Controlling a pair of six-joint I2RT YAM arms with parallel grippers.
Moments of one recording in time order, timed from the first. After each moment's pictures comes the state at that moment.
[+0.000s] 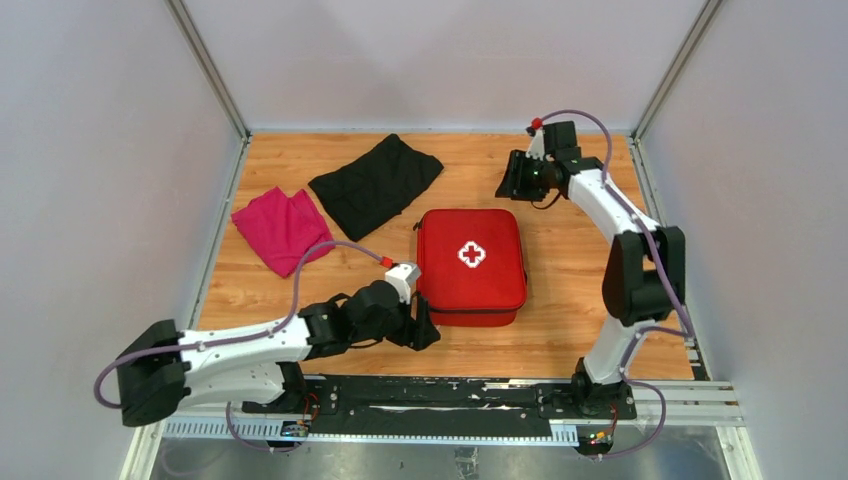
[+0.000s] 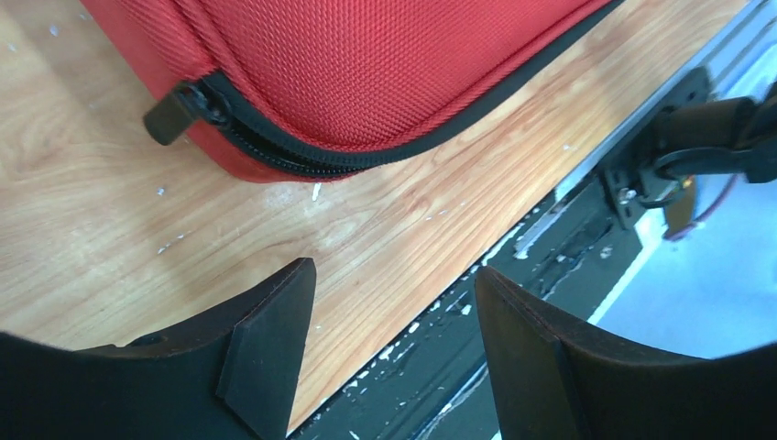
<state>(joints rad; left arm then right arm) -1.08 0.97 0.46 -0.07 -0.05 -0.72 0.17 1.69 1.38 -0.46 -0.38 0.29</state>
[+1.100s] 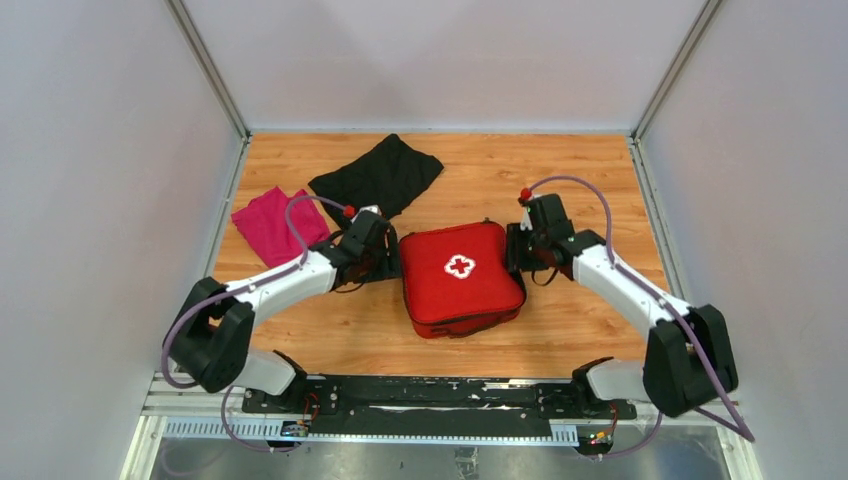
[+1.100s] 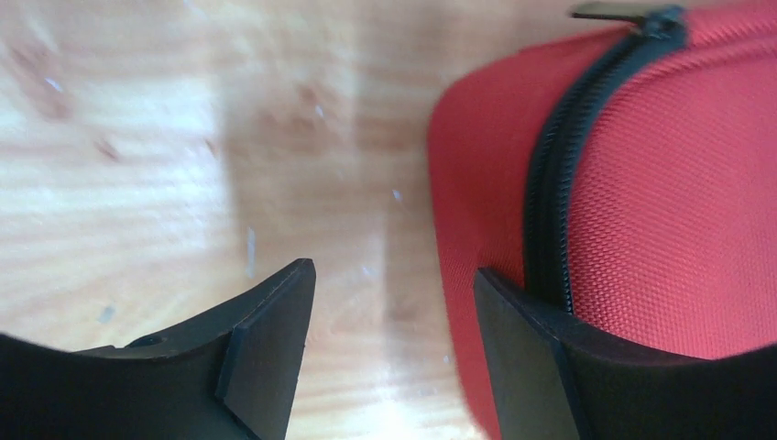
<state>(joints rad) -0.63 1.37 0.75 -0.30 -0.10 -0.70 0.37 1.34 0.90 -0.47 -0.07 0.25</state>
